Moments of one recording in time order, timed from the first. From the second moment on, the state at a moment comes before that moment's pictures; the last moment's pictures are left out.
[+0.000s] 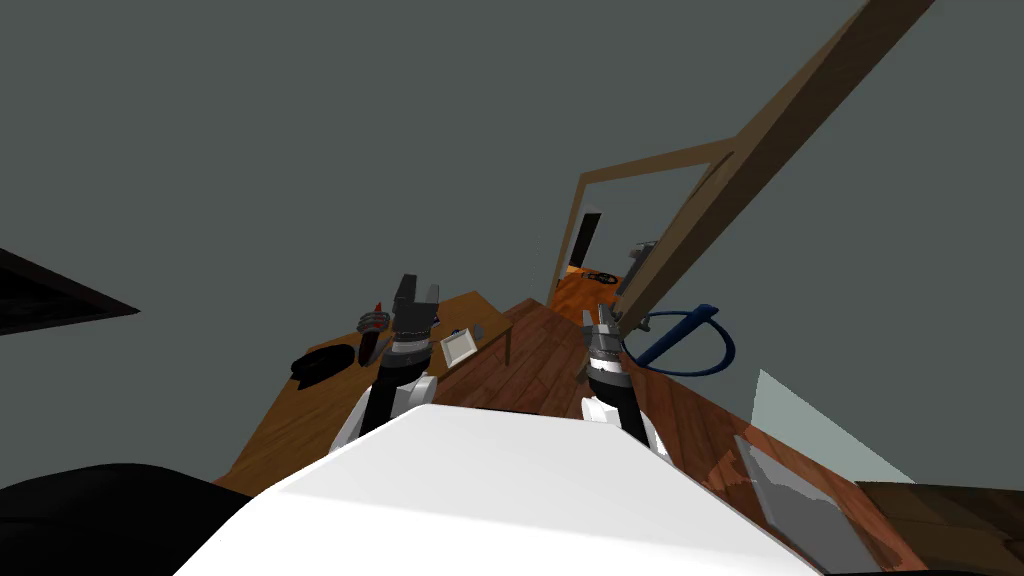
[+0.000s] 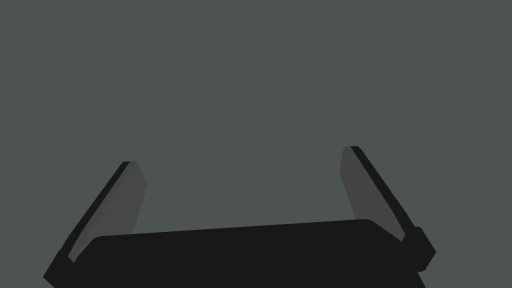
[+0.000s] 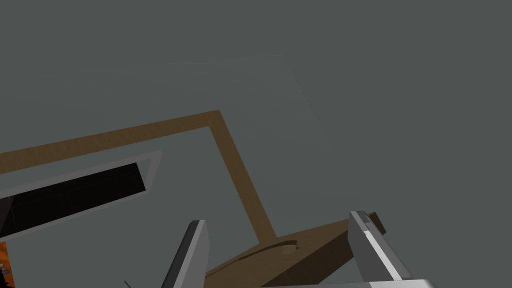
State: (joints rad) left arm 0.48 0.02 -0.01 -2.35 -0.09 -0.55 -0.06; right arm 0.50 -0.03 0.05 -2.23 0.10 -0.45 -0.13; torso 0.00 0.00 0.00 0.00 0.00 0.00
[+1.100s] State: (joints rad) left arm 0.45 0.11 -0.02 -2.05 -0.06 -0.63 -0.09; right arm 0.50 -0.03 0.05 -2.23 0.10 -0.45 -0.13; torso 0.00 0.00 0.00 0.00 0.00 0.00
